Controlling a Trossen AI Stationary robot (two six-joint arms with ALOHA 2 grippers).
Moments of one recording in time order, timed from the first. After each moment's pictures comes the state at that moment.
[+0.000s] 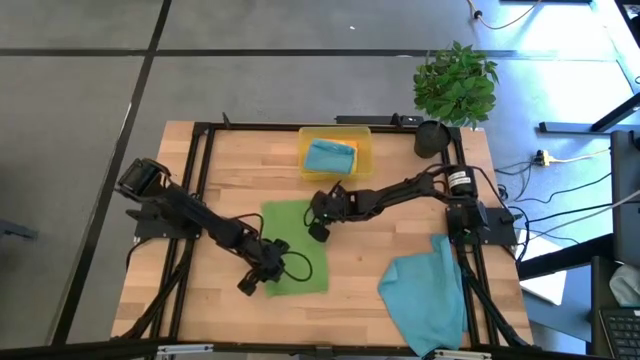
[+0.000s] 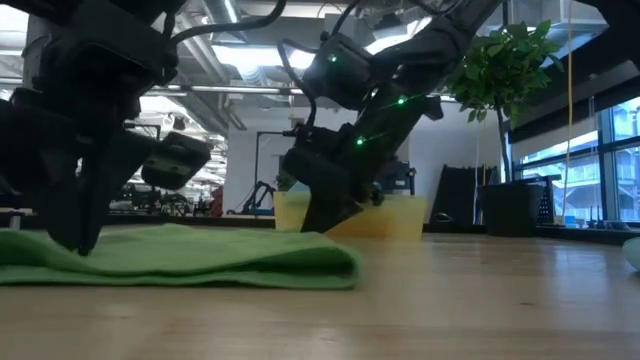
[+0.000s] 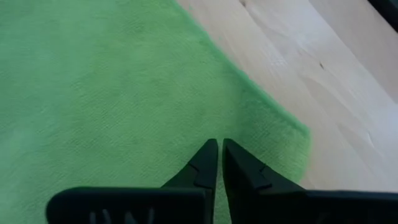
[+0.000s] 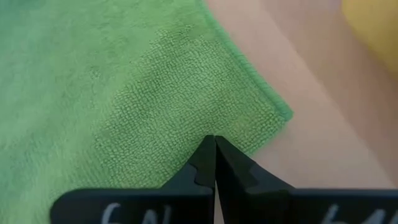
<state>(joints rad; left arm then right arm) -0.41 1.63 0.68 -0.01 0.17 0.09 0.03 2.10 1.21 -0.11 0.24 0.42</state>
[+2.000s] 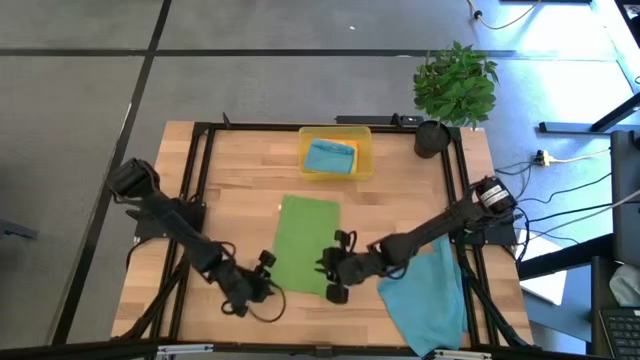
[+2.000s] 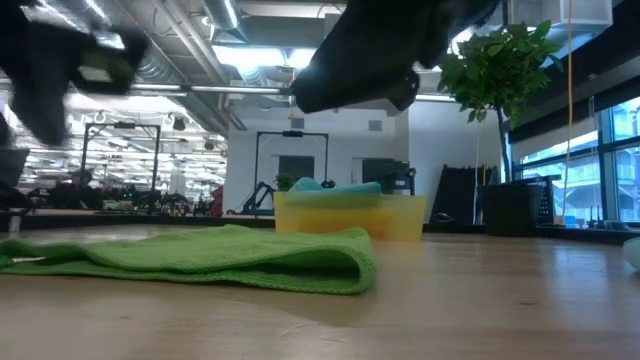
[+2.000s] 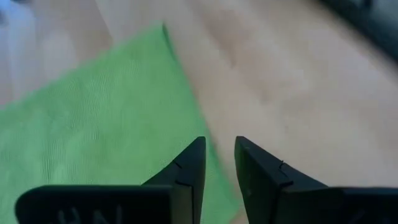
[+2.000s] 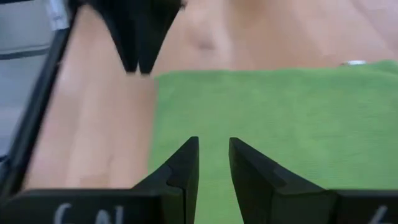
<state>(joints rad) -0.74 1.56 0.72 -0.02 -0.36 -0.05 0.45 1.87 1.20 -0.04 0.38 0.44</state>
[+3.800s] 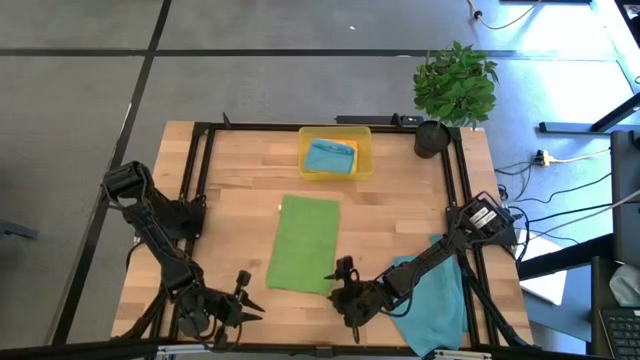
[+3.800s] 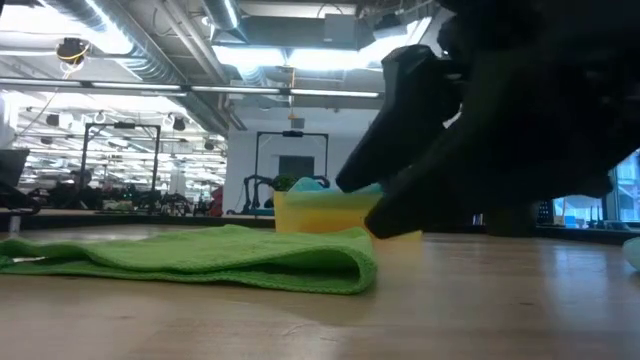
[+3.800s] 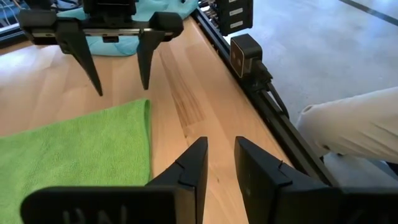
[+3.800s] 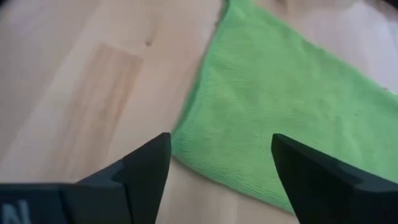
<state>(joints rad) -1.05 1.55 0.74 0.17 -0.72 -0.31 0.63 2.04 1.20 -0.03 0.57 0.07</state>
